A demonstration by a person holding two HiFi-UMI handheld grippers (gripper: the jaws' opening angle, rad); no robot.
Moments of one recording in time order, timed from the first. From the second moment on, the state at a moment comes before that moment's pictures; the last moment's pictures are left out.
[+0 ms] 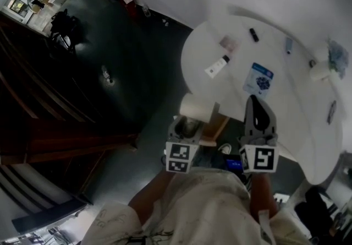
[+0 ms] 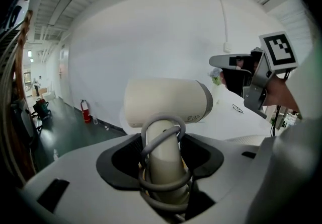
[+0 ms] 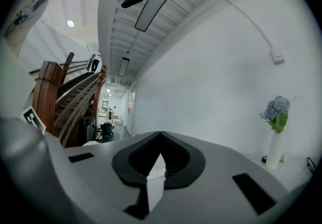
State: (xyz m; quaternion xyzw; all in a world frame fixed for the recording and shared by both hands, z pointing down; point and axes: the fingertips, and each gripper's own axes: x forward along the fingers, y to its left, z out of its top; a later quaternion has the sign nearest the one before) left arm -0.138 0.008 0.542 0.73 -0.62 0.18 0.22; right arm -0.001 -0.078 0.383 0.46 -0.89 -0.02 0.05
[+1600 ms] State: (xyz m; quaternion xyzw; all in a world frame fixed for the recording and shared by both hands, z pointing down) left arm -0.125 0.022 0.705 0.65 -0.45 0.44 0.41; right arm 0.032 -0.077 0.387 0.50 -0.87 0.00 0.05
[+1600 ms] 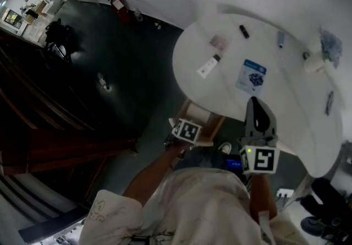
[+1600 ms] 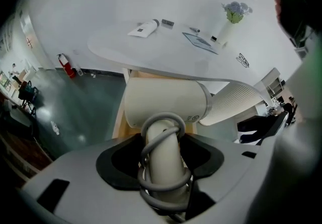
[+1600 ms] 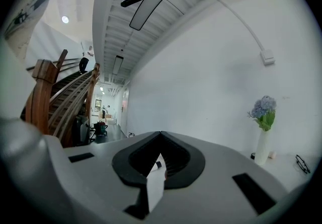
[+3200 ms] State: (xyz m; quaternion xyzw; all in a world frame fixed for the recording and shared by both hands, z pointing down) left arm -0.095 -0.051 0.758 0.65 -0.45 0.42 0.45; right arm 0.067 -0.079 0.412 0.53 -0.85 0.01 0.09
